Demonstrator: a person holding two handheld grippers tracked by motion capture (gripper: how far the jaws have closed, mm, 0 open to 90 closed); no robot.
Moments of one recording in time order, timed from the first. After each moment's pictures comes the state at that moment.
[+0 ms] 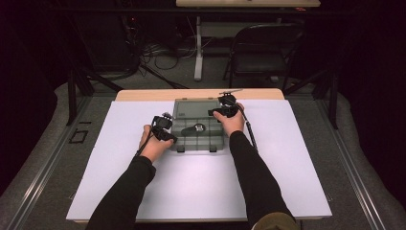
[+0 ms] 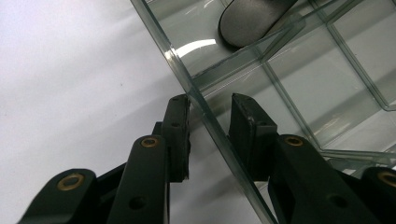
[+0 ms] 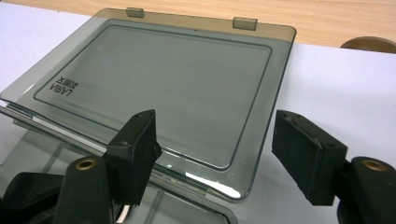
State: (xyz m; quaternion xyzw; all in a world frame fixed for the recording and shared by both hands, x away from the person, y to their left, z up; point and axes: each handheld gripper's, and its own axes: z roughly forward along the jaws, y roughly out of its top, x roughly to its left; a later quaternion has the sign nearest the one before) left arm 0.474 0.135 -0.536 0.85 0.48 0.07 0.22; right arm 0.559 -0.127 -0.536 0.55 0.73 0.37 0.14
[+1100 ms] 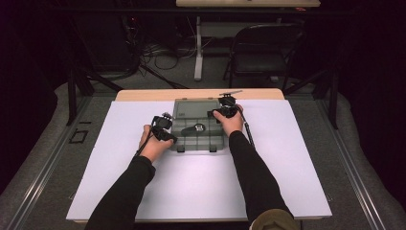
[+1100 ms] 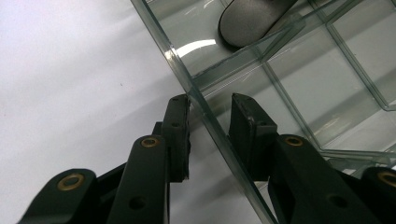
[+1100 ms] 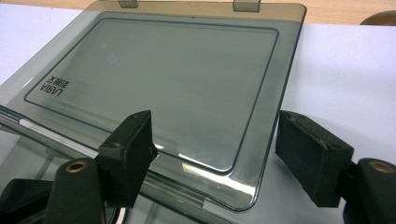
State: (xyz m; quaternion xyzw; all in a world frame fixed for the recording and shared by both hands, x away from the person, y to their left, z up) left arm 0.474 0.136 -0.536 0.85 0.48 0.07 0.22; right arm 0.567 -0.127 -0.548 0.57 0.73 0.37 0.11
